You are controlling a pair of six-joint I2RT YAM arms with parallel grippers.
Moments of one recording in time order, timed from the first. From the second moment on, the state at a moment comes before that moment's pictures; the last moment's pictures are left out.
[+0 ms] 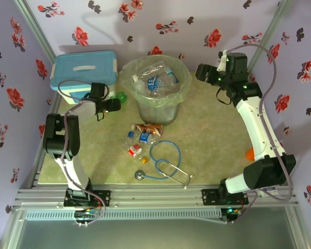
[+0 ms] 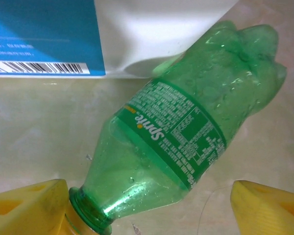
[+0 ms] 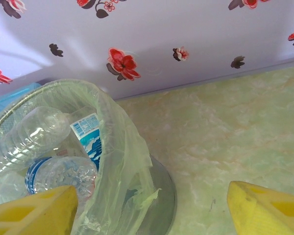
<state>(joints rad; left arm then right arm) -0.16 1.85 1.21 -0.30 0.03 -0.25 0.17 1.44 1.57 -0.63 -0.20 0.38</state>
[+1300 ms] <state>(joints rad) -0.31 1.61 1.01 -0.43 -0.06 -0.38 0.15 1.37 1.54 -0.61 -0.21 0.40</state>
